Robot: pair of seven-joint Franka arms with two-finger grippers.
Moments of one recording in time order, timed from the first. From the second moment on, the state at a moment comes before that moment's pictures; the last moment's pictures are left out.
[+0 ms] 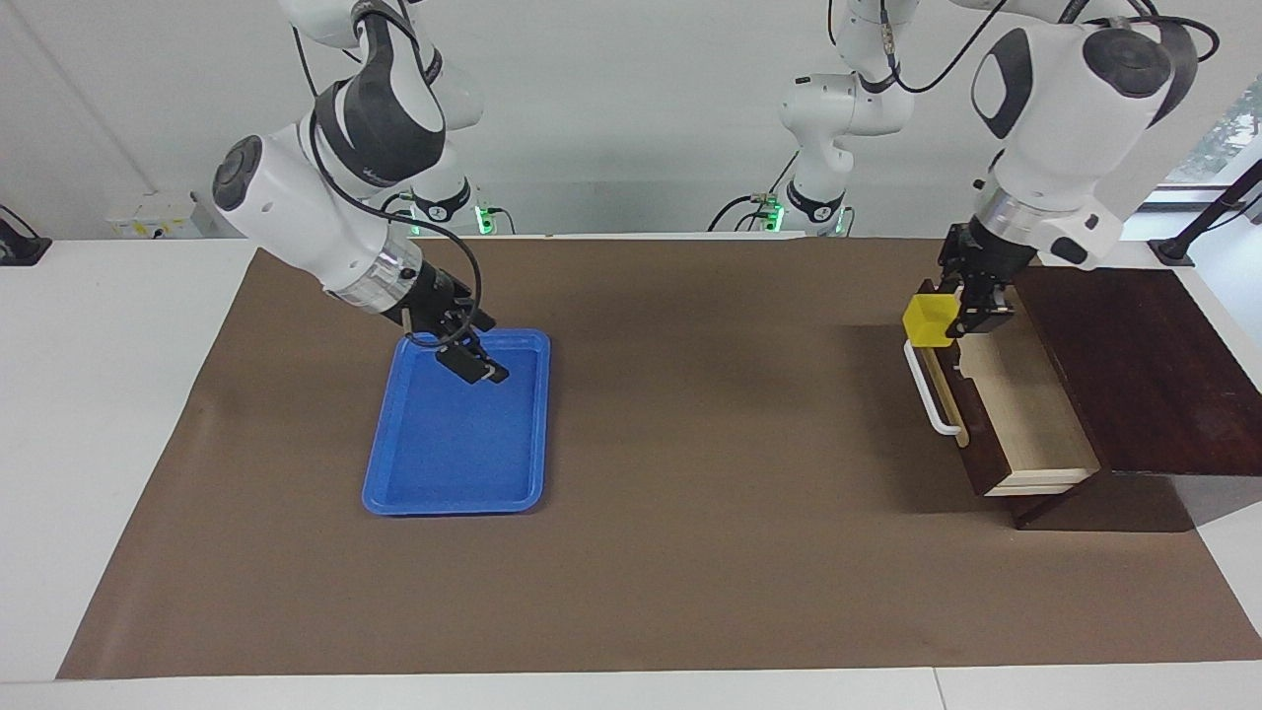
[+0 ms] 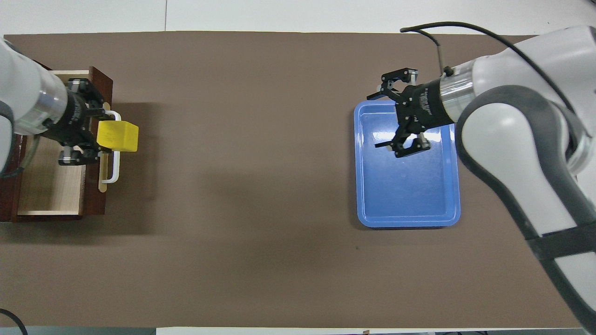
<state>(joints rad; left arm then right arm) -0.05 0.07 -0.02 -1.60 0.03 1.65 -1.51 0.04 0.17 0.06 -1.67 0.46 1.79 1.03</state>
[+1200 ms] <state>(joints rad) 0.11 0.19 -0.03 -1.72 0.02 1.89 -1.46 -0.09 -0.08 0.07 -1.69 -0.01 1.47 -0.01</state>
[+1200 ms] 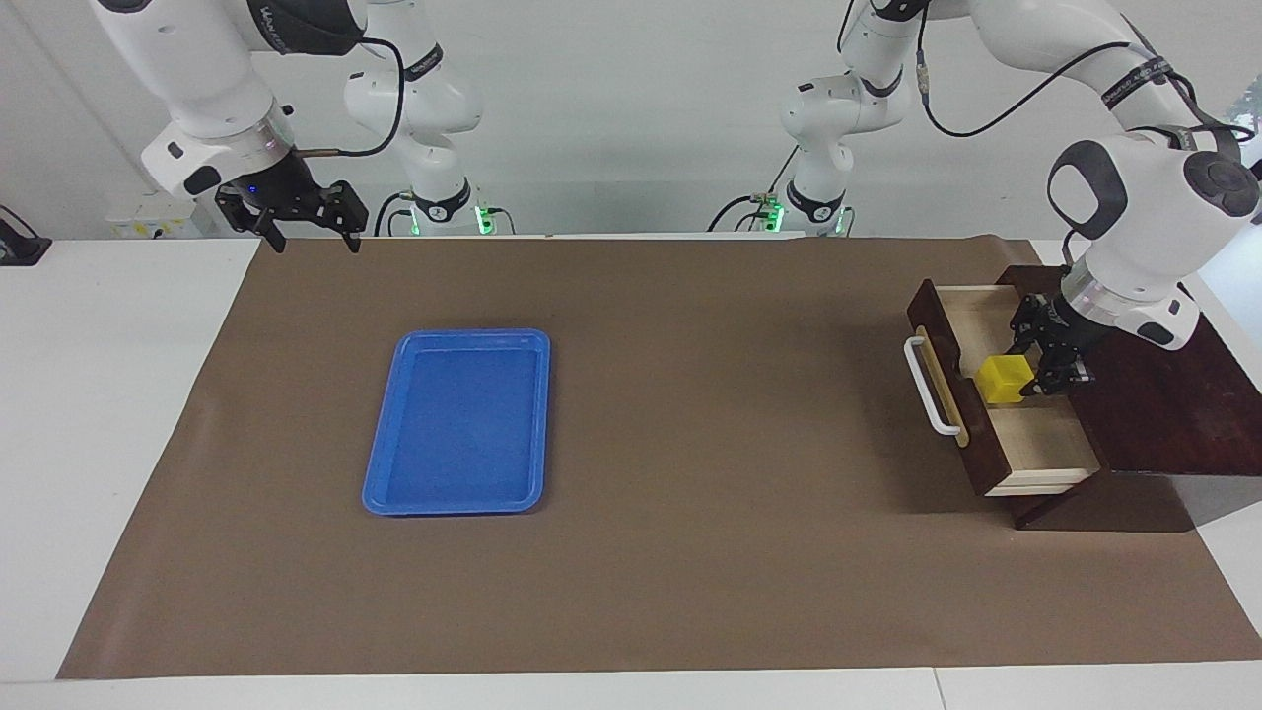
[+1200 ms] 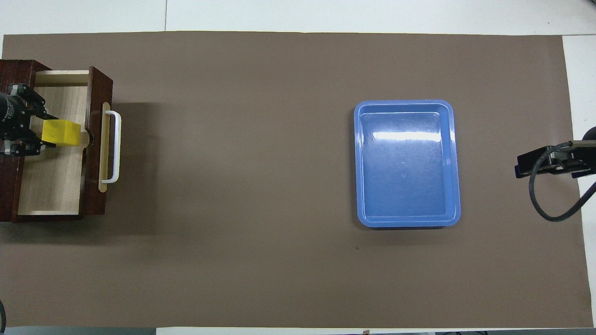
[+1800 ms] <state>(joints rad) 0.11 0.18 -0.03 -1.78 0.02 1.91 -1.47 -0.10 -0.08 0.07 -1.69 -0.01 1.45 -0.02</state>
